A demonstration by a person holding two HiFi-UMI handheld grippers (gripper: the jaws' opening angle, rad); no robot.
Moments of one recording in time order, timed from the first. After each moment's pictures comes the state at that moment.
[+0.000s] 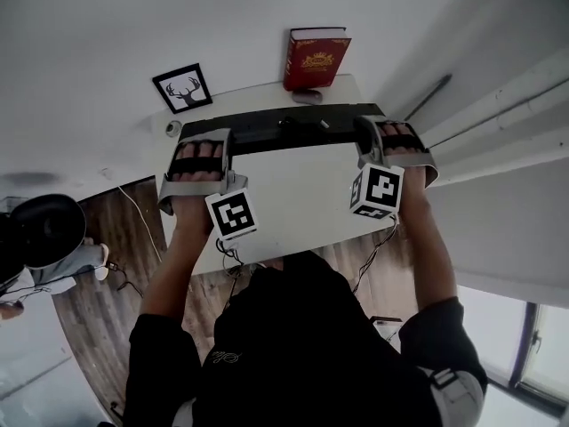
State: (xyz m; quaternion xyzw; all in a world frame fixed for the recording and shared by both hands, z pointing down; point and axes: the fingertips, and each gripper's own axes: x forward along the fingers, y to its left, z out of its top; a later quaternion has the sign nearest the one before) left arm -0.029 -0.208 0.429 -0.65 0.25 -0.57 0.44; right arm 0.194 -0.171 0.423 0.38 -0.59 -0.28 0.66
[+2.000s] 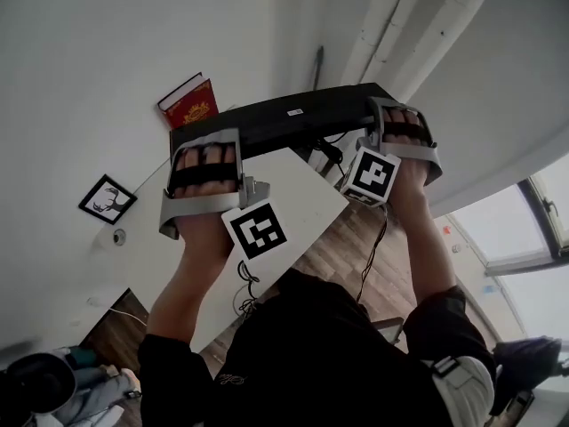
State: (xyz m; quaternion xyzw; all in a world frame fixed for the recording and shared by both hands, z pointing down) left arm 0.191 -0.137 0.275 -0.64 0.20 -0.39 0.63; right arm 0.400 -0.025 0.299 0.58 -0.28 -0.16 0.75
